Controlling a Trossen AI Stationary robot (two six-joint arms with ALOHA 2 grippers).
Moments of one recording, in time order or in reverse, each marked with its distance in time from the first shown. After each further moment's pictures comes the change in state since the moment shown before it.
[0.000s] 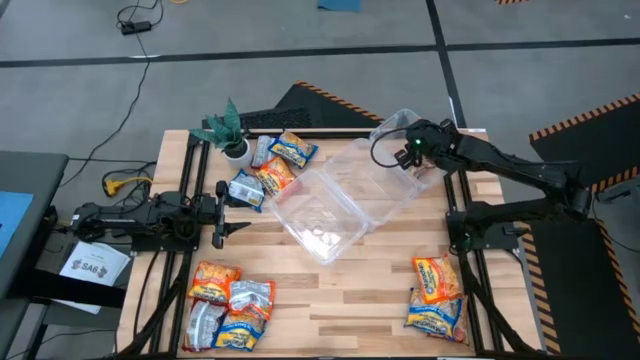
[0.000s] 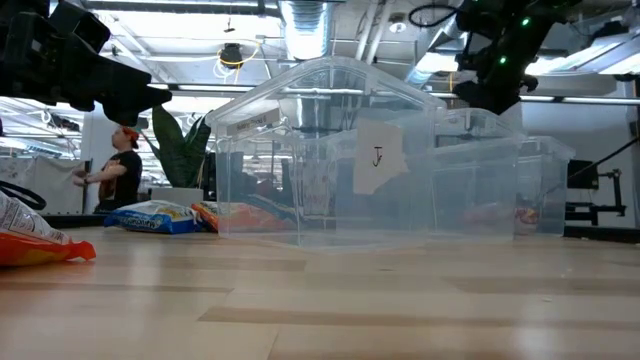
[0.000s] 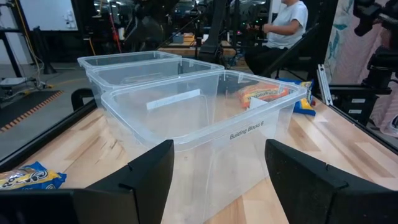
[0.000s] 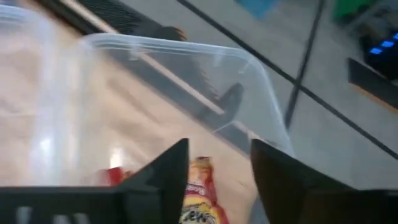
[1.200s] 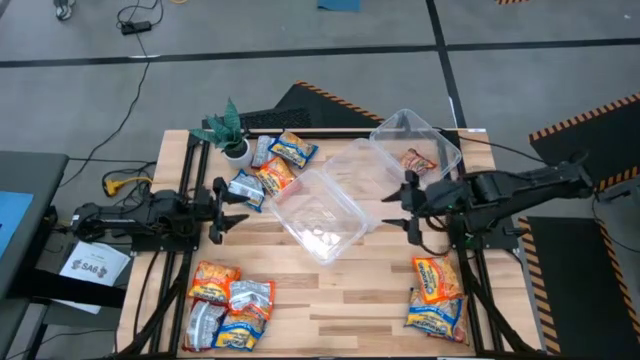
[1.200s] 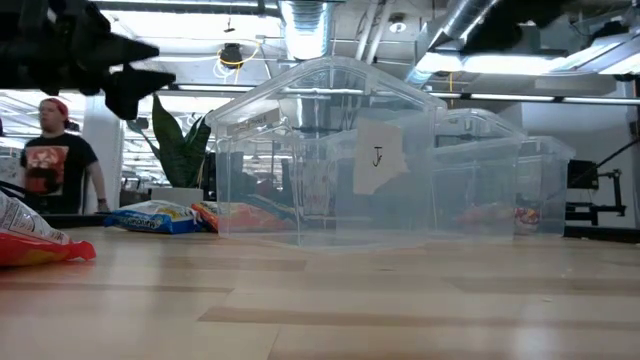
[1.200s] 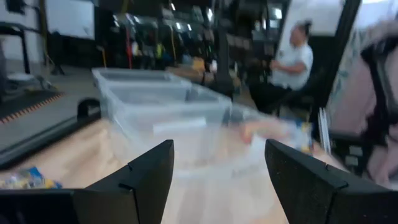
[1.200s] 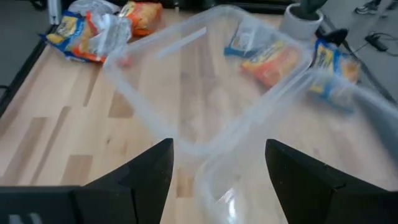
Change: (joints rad) left arm 0.001 0.000 0.000 0.140 -0.056 -0.151; right arm 0.733 -0.205 -0.112 0.206 -0.352 -0.058
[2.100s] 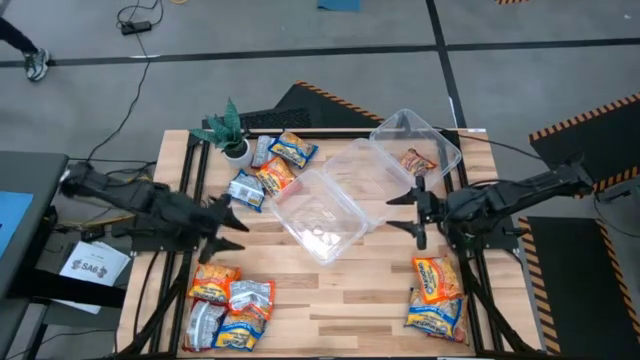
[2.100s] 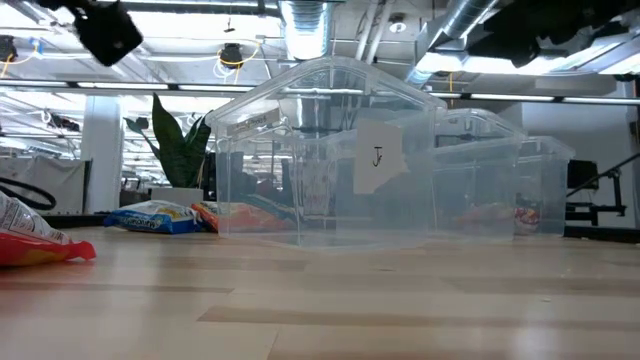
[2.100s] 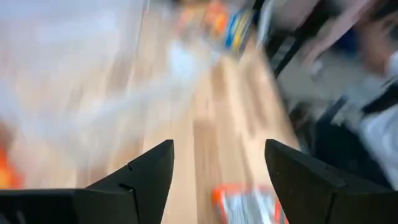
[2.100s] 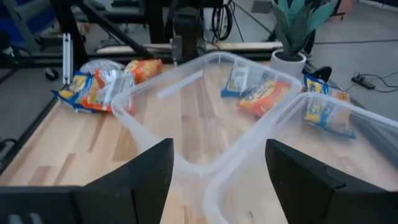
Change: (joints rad) left arm -0.370 0.650 0.676 -0.704 -0.006 -0.292; right arm 0.077 -0.181 -0.259 0.332 0.120 0.029
